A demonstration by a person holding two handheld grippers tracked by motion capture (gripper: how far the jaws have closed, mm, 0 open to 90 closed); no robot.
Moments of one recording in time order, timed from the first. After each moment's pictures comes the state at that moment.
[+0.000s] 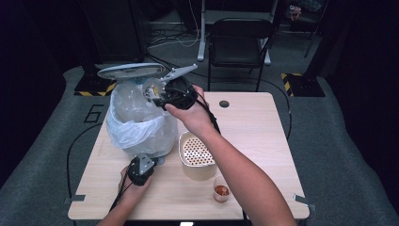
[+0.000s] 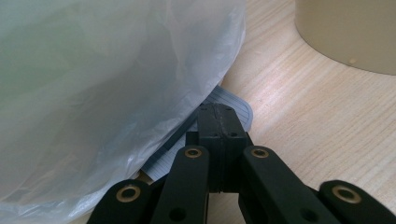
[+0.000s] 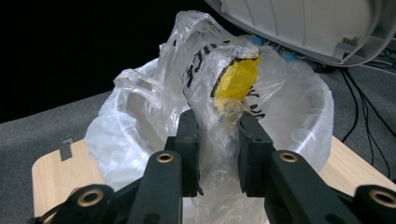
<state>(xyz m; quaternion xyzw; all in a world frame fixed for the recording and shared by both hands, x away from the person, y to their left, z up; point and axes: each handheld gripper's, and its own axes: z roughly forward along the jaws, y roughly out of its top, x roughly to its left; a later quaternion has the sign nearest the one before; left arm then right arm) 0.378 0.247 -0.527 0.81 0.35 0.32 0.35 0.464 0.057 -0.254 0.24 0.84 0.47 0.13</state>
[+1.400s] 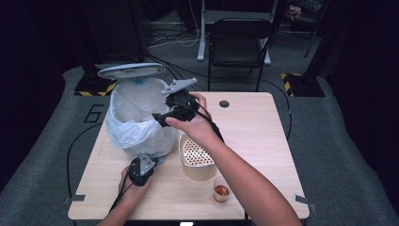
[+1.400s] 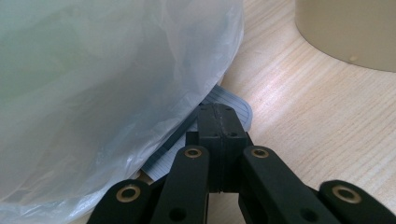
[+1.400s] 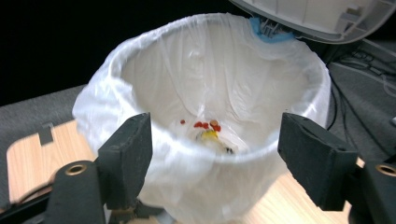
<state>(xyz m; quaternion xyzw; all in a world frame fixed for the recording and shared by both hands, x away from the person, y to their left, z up) 0.377 0.245 -0.527 0.81 0.35 0.32 0.35 0.444 0.051 -0.275 0.23 0.84 0.46 0.17</state>
